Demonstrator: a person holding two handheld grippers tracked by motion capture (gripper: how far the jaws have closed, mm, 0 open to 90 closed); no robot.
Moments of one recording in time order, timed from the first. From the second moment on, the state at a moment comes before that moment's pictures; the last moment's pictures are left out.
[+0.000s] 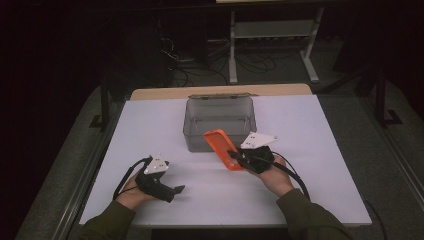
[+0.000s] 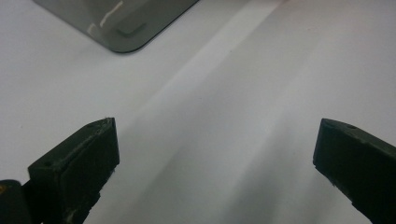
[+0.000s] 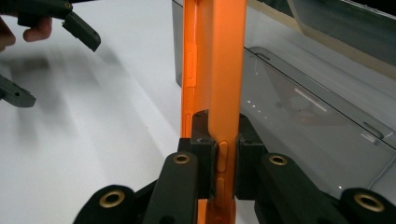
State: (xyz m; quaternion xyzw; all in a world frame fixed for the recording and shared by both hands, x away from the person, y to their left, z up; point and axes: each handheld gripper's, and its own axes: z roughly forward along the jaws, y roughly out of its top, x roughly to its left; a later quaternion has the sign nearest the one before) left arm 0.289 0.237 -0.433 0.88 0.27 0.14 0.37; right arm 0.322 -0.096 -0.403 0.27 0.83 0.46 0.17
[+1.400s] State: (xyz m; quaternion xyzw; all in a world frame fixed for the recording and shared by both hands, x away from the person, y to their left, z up) left arm 0.287 0.241 -0.428 0.86 0.28 0.14 0.39; right arm 0.330 -0.113 -0.384 0.32 0.81 0.46 0.17
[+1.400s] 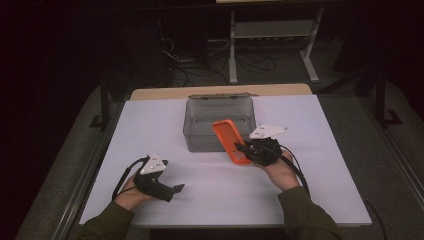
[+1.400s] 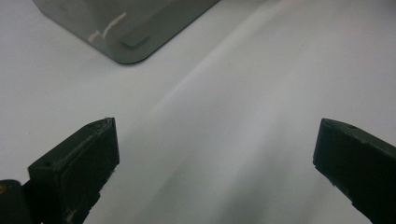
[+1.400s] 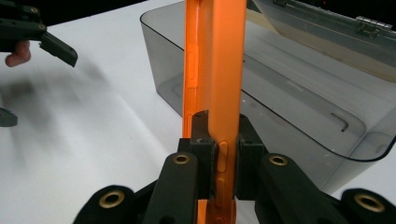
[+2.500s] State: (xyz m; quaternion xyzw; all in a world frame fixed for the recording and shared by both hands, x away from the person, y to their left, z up) left arm 0.290 0.245 -0.431 0.86 0.29 0.14 0.39; right arm 0.349 -0.111 -0.345 0.33 0.81 0.47 0.17
